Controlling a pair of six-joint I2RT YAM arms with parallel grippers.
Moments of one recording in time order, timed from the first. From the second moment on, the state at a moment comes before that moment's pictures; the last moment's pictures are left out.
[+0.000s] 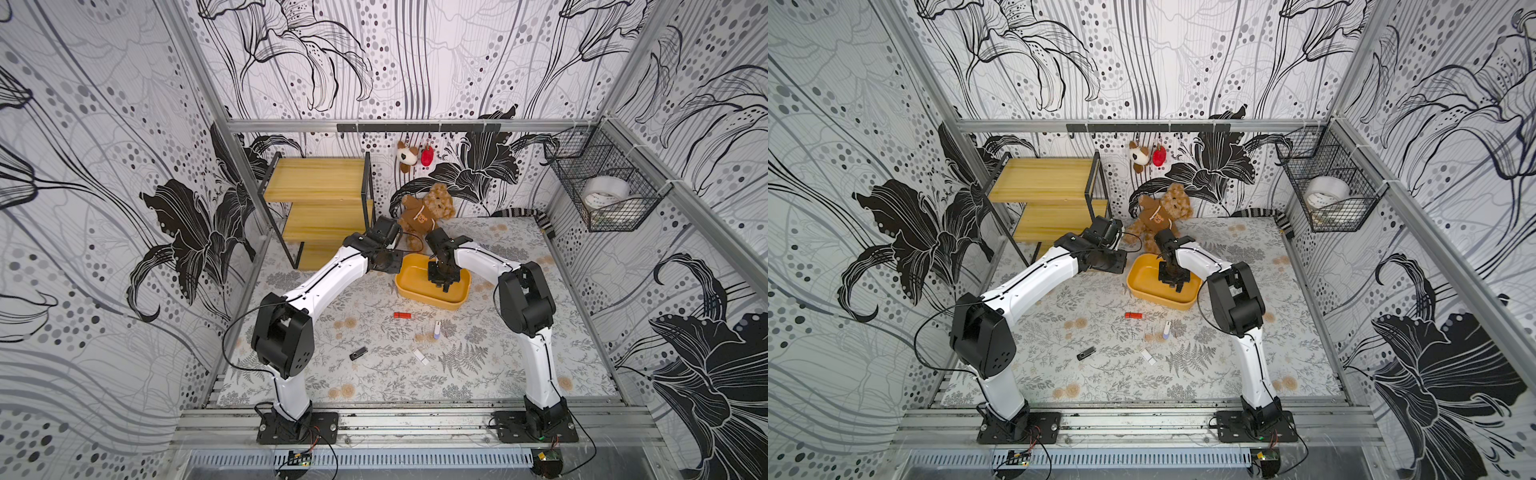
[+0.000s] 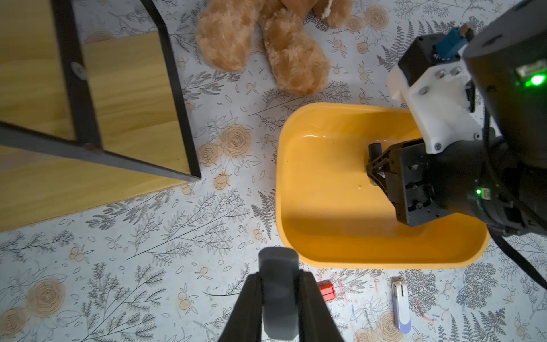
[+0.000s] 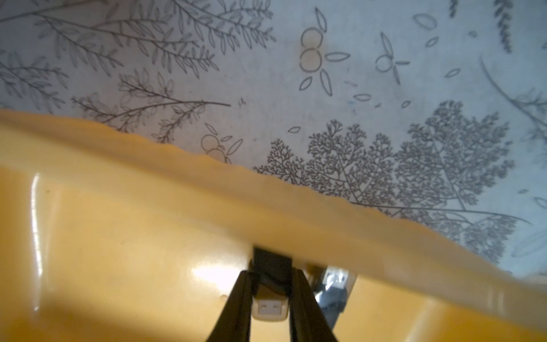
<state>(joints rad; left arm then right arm) -0.53 1.83 1.64 -0.79 -0.06 -0.30 0.47 2.22 1.77 -0.85 0.09 0.50</state>
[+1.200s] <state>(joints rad) -0.69 2.13 1.82 -0.68 -0.08 -0.38 0.35 1.65 1.47 -0.96 0.23 0.54</state>
